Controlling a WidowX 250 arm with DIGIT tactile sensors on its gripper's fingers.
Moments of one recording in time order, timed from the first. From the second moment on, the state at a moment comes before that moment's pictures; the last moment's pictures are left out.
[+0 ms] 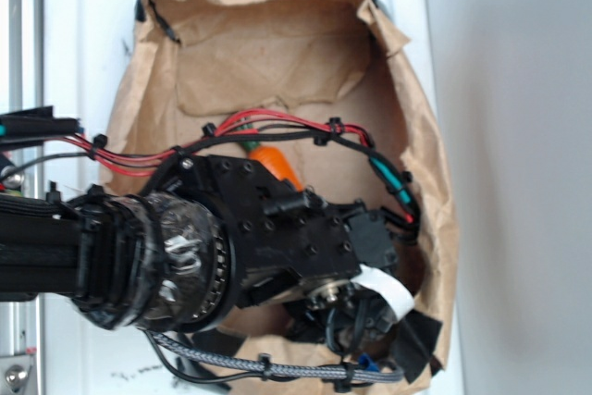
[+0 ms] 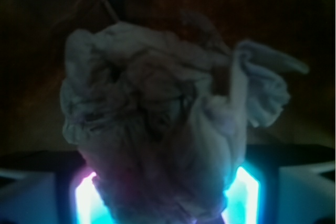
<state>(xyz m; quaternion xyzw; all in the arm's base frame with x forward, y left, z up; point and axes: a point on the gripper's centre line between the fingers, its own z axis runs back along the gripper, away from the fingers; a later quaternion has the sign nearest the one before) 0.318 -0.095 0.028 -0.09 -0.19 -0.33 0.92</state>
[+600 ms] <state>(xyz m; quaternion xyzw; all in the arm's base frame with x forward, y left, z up) 0.309 -0.044 0.067 -0.11 -0.15 -0.25 0.95</state>
